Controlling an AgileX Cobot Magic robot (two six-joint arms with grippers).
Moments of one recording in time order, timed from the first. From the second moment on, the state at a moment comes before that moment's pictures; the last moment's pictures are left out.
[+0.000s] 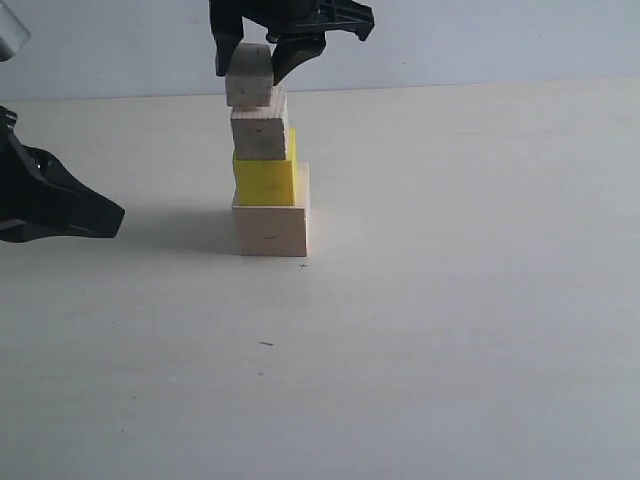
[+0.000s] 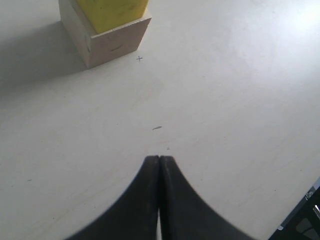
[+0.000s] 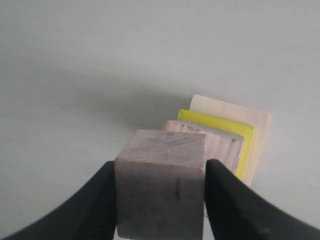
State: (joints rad) left arm -0.31 1.18 -0.82 -0.63 0.84 0.57; right arm 0.64 2.14 -2.19 0.18 1.23 0.46
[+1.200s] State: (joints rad) left arm -0.31 1.18 -0.82 -0.63 0.84 0.57; right arm 0.64 2.04 -2.06 0.17 1.22 0.42
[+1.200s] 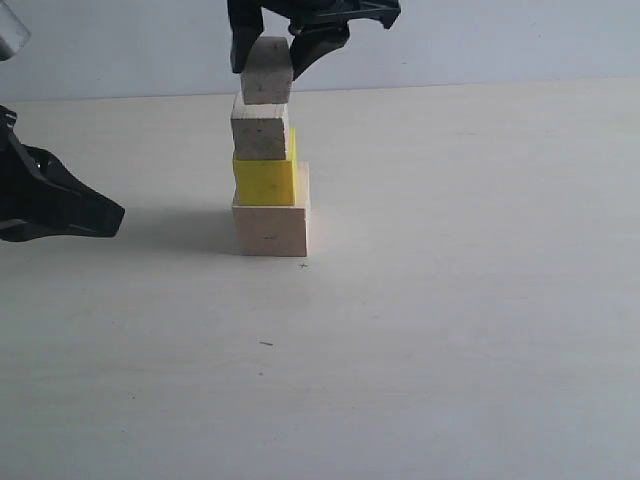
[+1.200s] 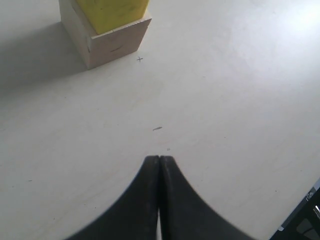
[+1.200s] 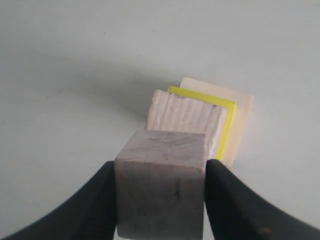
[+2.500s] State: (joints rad) left arm -0.31 1.18 -0.82 -0.63 0.83 0.57; right arm 0.64 2.08 -2.06 0.16 1.15 0.42
